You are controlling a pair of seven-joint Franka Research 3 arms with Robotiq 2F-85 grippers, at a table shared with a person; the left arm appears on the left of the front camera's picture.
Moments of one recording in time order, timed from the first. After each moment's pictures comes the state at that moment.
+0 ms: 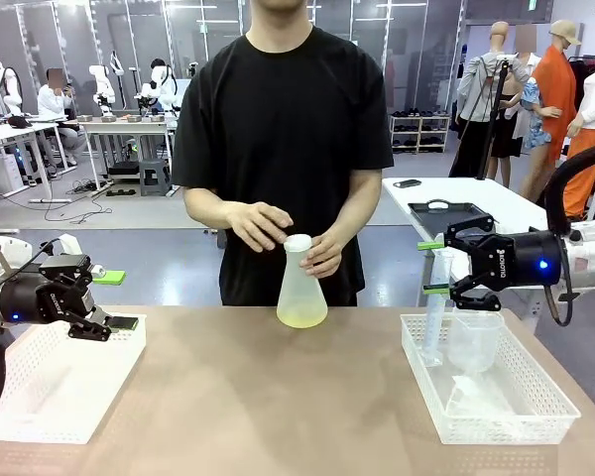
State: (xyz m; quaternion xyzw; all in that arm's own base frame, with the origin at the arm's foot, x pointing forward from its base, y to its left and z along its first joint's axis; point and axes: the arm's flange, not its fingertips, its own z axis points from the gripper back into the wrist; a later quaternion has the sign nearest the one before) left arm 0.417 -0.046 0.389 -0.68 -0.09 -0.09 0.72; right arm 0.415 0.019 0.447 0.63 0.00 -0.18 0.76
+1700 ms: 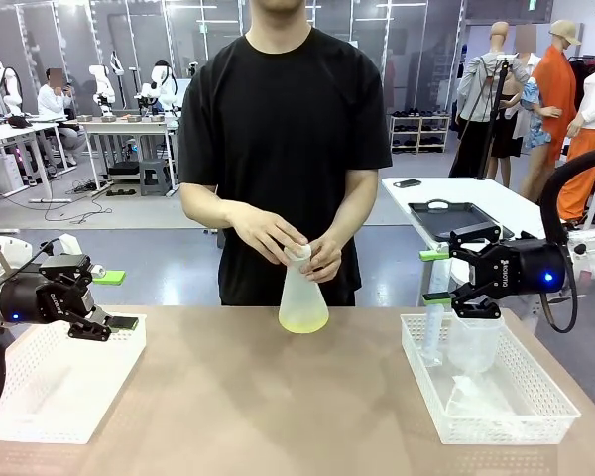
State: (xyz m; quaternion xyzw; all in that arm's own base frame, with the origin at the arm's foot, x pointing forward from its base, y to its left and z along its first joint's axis) left arm 0.417 -0.046 0.389 -0.68 -0.09 -0.09 0.72; right arm 0.417 0.017 0.436 0.65 0.02 -0.09 0.76
